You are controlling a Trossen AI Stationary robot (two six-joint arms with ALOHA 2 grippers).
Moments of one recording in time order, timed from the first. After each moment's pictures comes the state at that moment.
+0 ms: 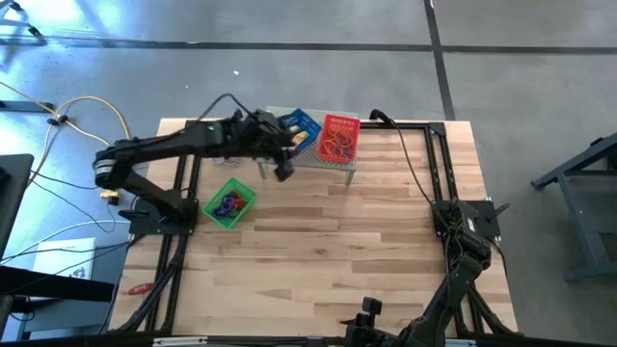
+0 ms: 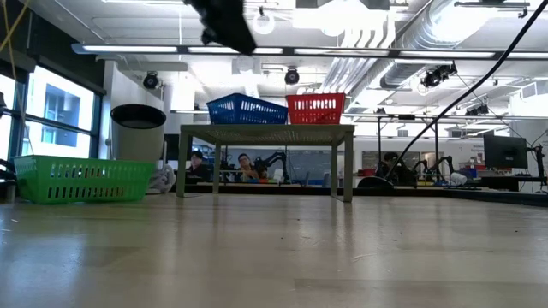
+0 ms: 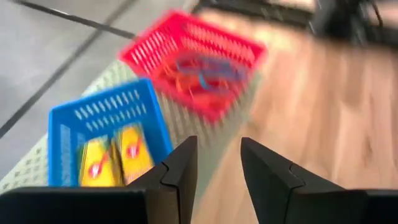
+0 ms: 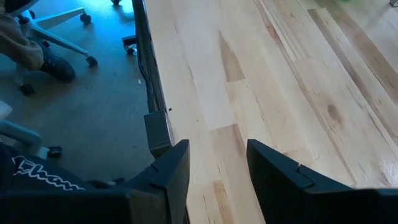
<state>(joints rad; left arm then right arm) 0.24 1.40 1.40 -0.59 -0.20 -0.10 0.94 2.24 2.16 -1.15 0.72 1.07</state>
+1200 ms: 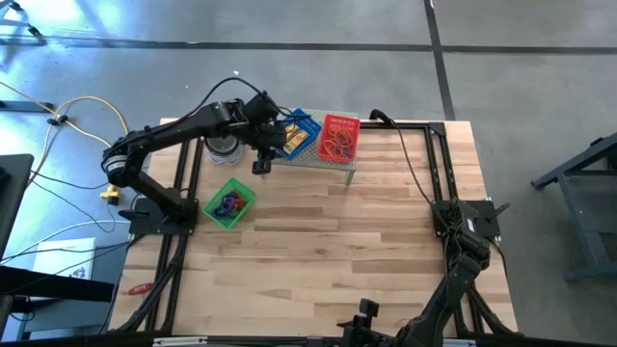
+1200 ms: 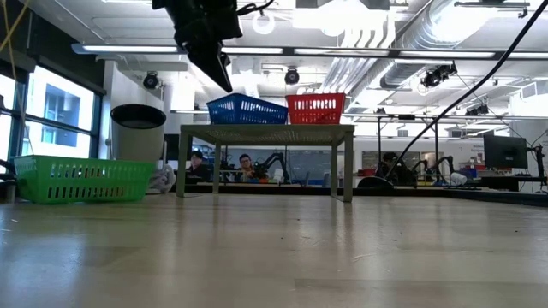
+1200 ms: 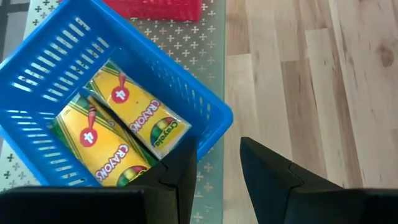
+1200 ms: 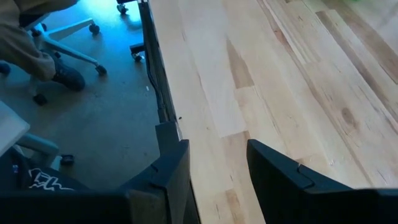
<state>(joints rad) 0.48 1.47 1.43 -0.90 0.17 0.50 0.93 2.25 2.16 -1.09 0.73 1.07</state>
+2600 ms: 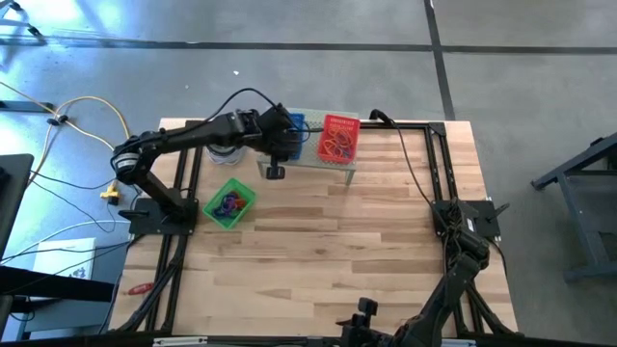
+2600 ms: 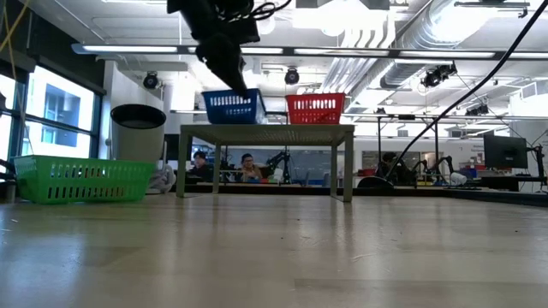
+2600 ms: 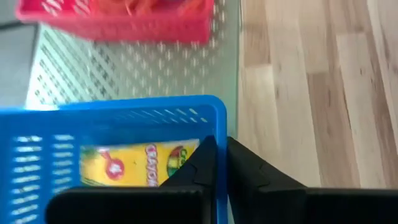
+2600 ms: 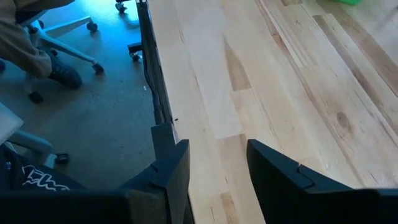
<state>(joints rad) 0.38 1.55 1.43 -0.79 0.02 0.46 0.92 2.25 2.16 -1.09 0.73 1.05</state>
